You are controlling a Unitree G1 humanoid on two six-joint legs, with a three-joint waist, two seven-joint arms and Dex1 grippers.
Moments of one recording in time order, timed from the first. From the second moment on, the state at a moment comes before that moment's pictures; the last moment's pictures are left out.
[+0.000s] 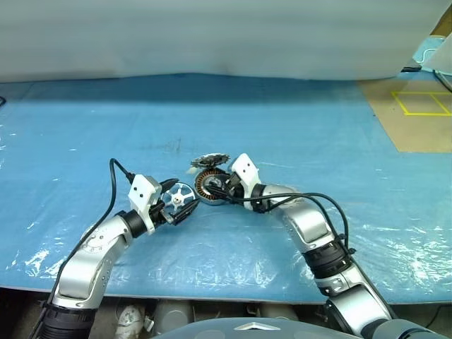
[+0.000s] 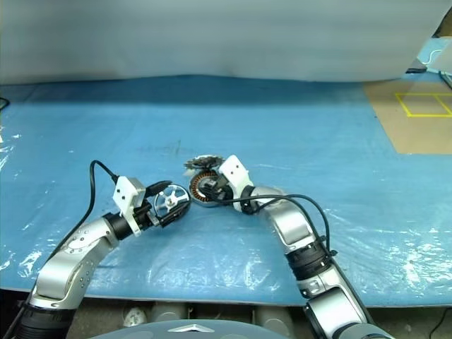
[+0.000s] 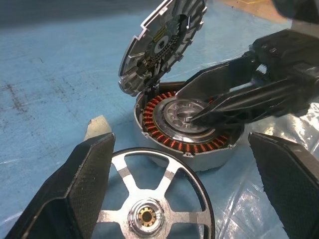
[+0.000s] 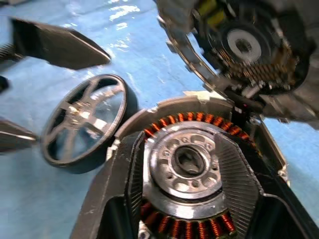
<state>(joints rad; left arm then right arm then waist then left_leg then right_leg) 0.06 0.43 0.03 -0.34 -0.39 0.34 -0.68 -0.40 -0.22 0.30 -0.09 0.19 0.57 0.66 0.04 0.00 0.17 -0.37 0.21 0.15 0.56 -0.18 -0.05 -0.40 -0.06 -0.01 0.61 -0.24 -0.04</state>
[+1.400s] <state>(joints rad) 0.04 0.43 0.01 -0.29 -0.39 0.32 -0.69 -0.46 -0.26 0.36 -0.07 0.16 0.67 0.65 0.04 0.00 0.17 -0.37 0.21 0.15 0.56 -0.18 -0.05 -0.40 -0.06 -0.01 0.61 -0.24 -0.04</state>
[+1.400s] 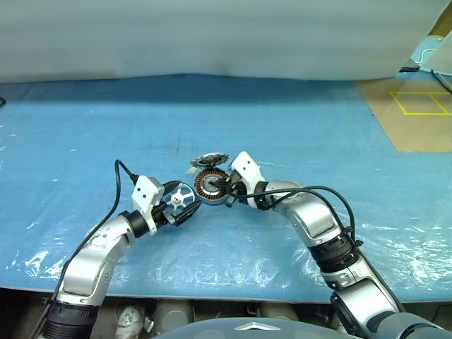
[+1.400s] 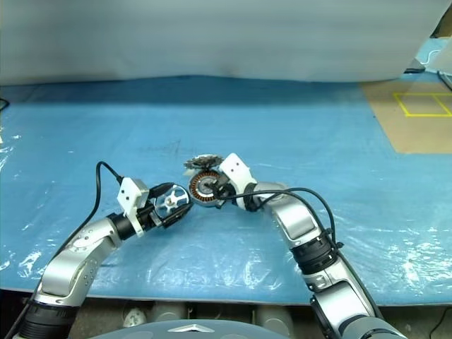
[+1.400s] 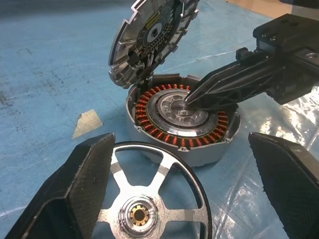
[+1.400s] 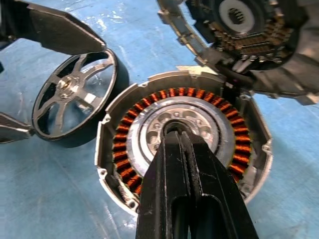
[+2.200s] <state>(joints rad) 0.04 0.44 0.02 -0.32 -0.40 0.33 -0.68 -0.44 -0.25 0.24 -0.17 0.28 0.74 0.71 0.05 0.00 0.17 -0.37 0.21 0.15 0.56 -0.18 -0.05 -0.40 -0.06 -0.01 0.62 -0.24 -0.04</state>
